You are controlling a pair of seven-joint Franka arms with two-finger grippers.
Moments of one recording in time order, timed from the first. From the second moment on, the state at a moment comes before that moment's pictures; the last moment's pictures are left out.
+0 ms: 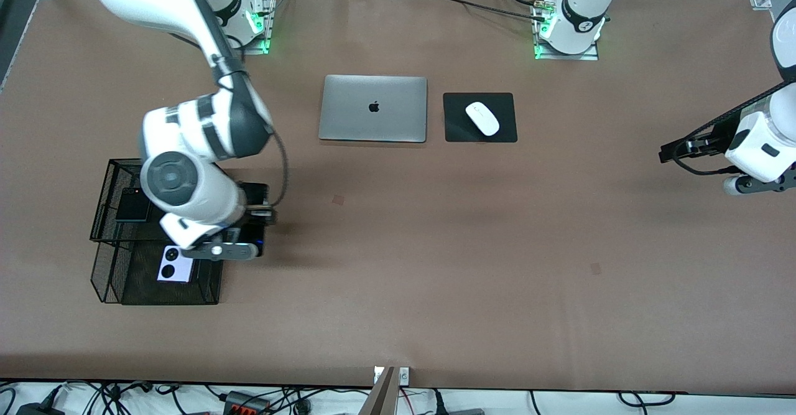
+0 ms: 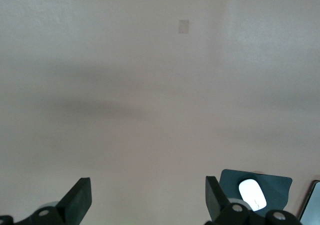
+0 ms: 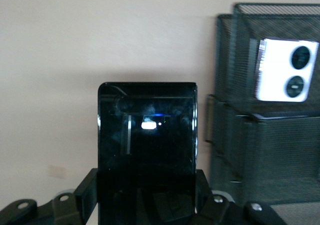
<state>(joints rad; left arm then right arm) 0.03 0.16 0.00 -1.61 0.00 1.60 -0.13 0.36 0.60 -0.10 -1.34 -0.02 1.81 0.27</state>
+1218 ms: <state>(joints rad) 0.04 0.23 -0.01 -1.51 0.00 1.54 -0.02 0.13 0.45 -0.10 -1.63 -0.02 1.75 0.08</state>
